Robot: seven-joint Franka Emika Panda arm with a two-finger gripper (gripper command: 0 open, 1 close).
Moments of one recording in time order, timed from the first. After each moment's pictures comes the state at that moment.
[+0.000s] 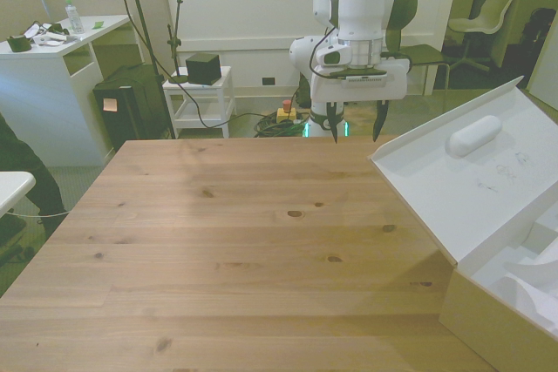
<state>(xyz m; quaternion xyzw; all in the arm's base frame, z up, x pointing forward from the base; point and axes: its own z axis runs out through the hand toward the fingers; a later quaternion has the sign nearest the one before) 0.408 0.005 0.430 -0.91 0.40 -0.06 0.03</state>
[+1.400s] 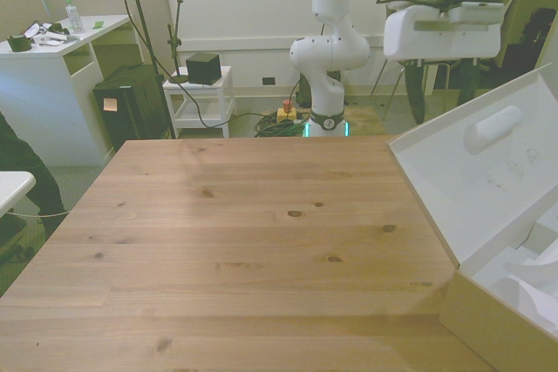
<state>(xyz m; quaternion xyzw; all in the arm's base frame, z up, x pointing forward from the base) 0.535 0.114 0.569 -0.95 0.22 -0.22 0.06</state>
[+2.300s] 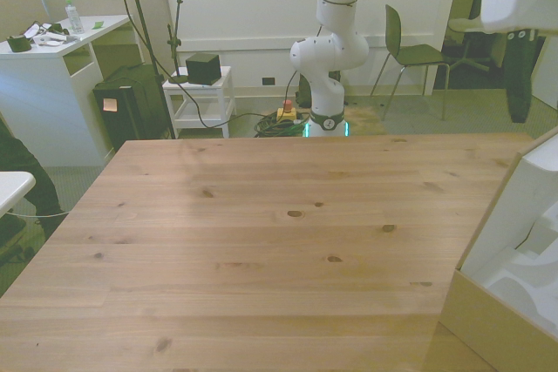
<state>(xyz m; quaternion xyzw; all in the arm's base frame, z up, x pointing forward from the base) 0.659 0.156 0.621 -0.95 0.22 -0.20 0.02</state>
